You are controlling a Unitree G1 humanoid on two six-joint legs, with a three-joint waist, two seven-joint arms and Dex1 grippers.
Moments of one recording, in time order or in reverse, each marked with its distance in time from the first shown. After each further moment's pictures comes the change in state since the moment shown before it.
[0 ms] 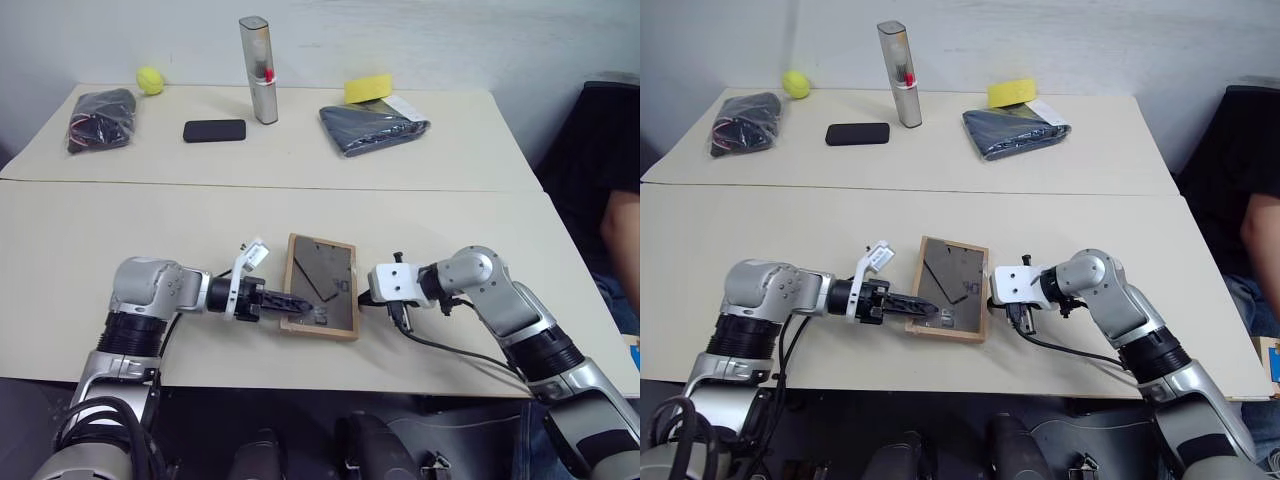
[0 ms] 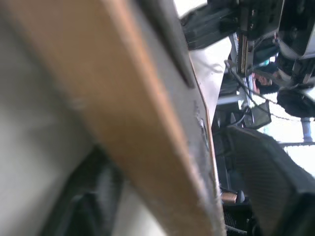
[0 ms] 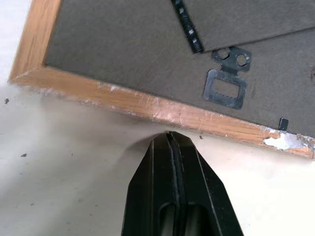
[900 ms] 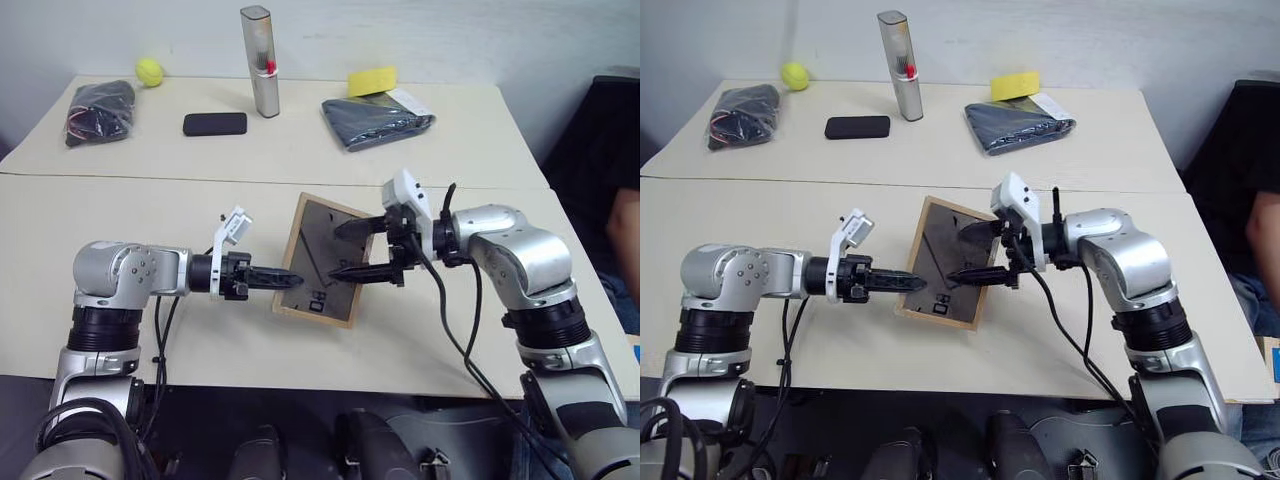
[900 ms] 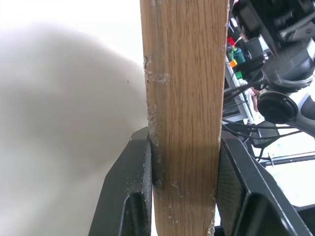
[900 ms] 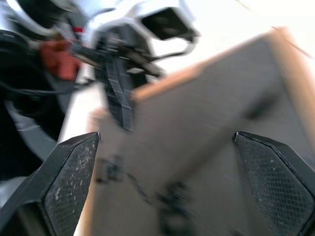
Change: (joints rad) left arm -0.048 0.046 0.076 -0.116 -0.106 -0.012 0.048; right arm -0.181 0.142 -0.202 -0.165 0.536 0.698 -0.048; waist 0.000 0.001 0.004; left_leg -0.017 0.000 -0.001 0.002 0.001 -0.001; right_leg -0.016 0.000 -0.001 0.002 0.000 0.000
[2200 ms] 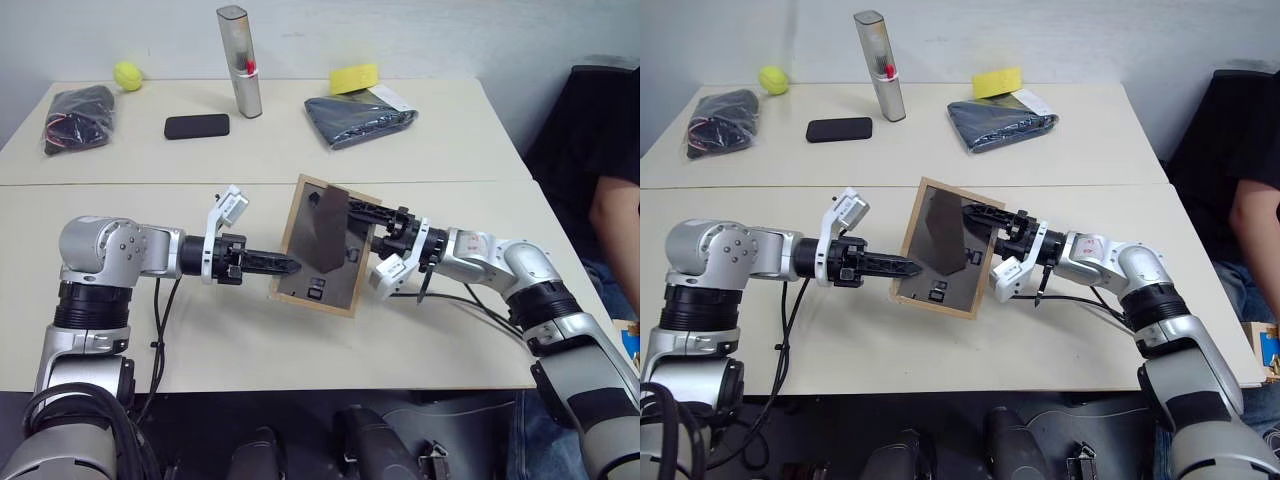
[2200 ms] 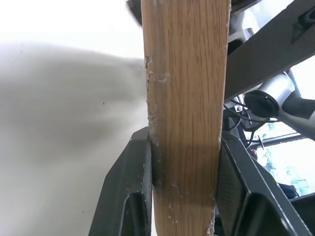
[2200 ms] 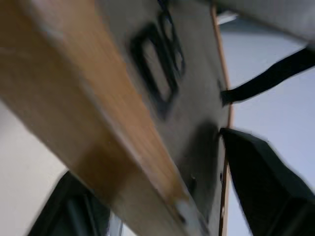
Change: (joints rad) left arm -0.091 0.076 -0.025 0.080 -0.069 0.051 -0.044; right arm -0.110 -0.093 0.201 0.712 -1.507 -1.838 -1.456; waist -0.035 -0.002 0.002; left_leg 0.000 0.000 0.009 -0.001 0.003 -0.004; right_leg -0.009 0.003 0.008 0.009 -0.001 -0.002
